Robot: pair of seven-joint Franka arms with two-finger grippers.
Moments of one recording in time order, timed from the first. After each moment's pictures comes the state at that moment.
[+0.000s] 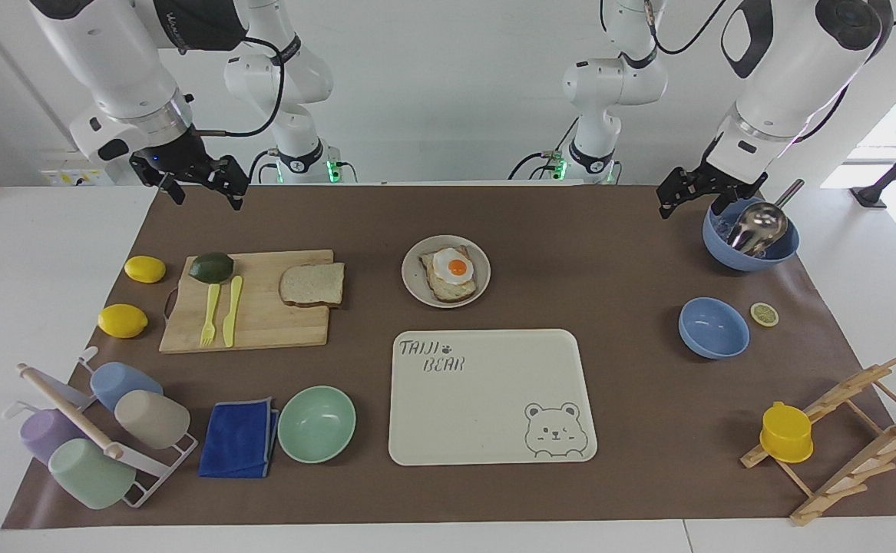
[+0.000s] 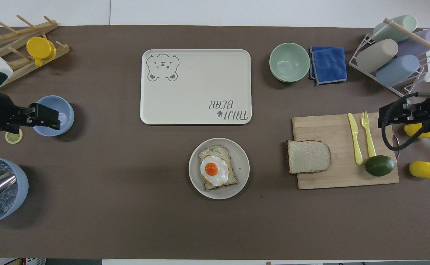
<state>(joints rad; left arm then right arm) -0.07 -0.03 -0.06 -1.66 -0.03 1.54 -0.13 -0.03 -0.01 0.05 -1.59 -0.01 1.46 0.16</state>
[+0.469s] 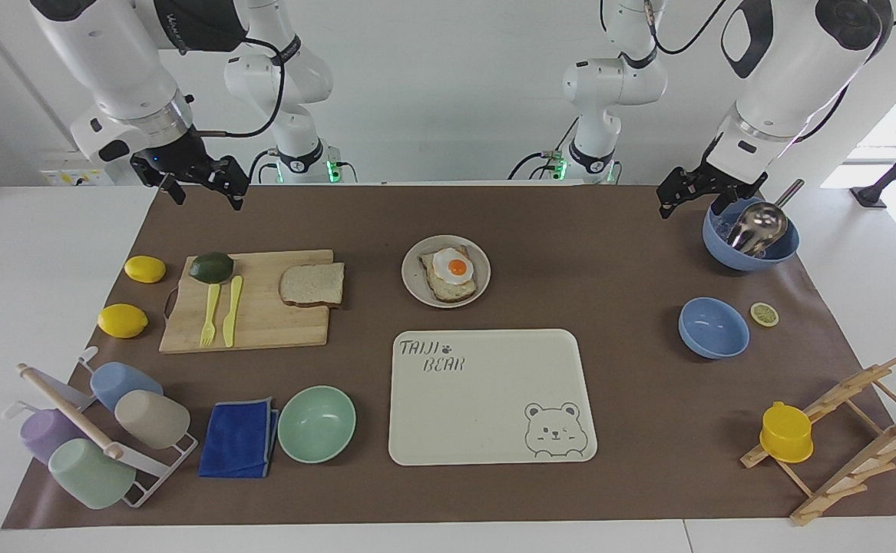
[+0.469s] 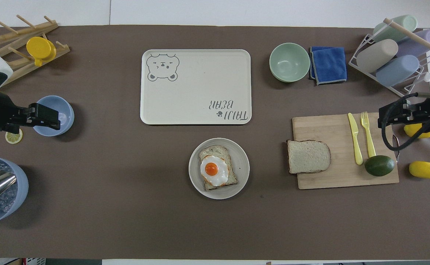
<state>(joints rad) -0.07 -0.03 -0.06 -1.66 -0.03 1.54 -0.13 -0.03 -0.01 0.05 -1.60 -0.01 1.46 0.16</state>
